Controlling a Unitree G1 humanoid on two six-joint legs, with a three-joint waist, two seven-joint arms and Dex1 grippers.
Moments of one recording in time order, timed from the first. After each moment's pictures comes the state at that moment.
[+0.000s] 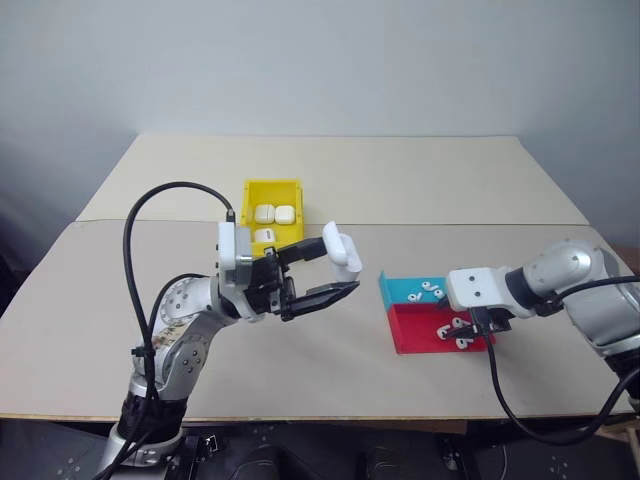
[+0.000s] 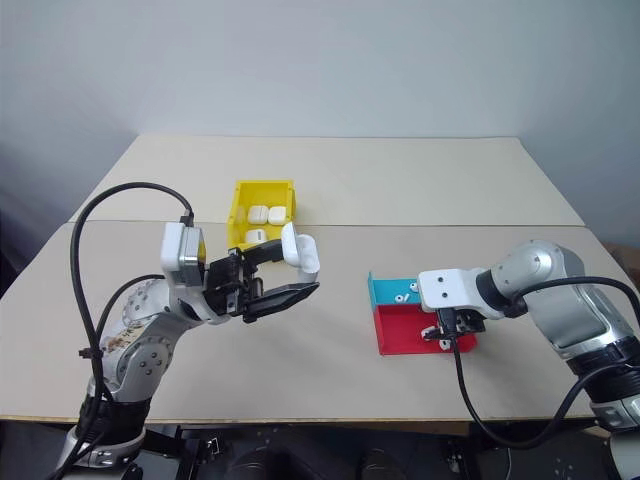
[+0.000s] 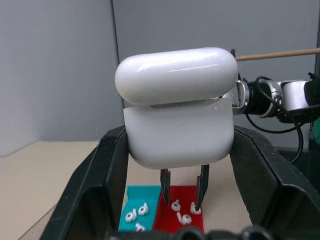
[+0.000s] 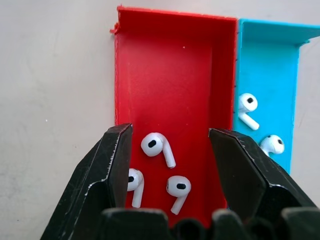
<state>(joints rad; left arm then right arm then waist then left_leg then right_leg) -0.38 0.41 -0.01 -0.36 -0.68 0.31 -1.01 -0.57 -1.04 0.29 -0.05 -0.02 0.20 1.43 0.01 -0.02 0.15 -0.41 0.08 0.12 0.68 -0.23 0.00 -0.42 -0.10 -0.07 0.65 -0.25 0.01</state>
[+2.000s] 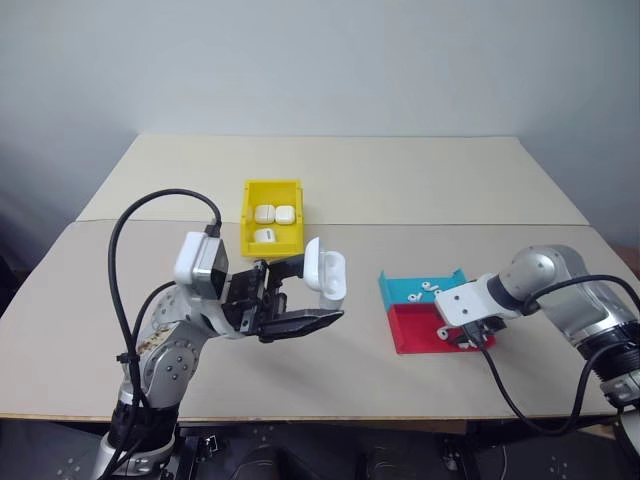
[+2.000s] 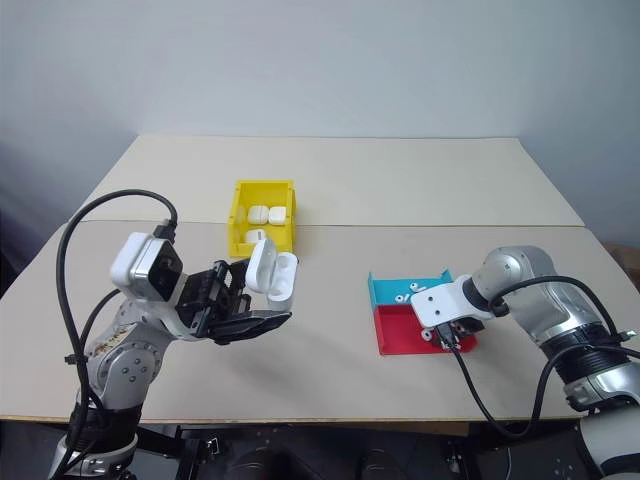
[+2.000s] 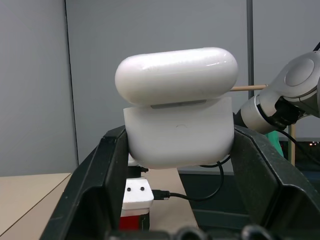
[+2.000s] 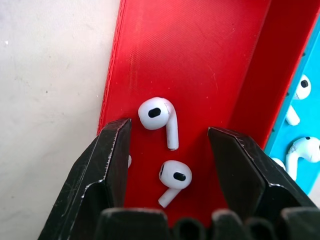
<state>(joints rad) -0.34 0.39 0.03 -0.38 -0.87 0.33 -1.19 -0.68 -0.96 0.40 0.23 -0.24 -0.14 1.46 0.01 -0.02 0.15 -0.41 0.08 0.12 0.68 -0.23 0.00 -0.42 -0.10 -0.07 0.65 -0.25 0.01</state>
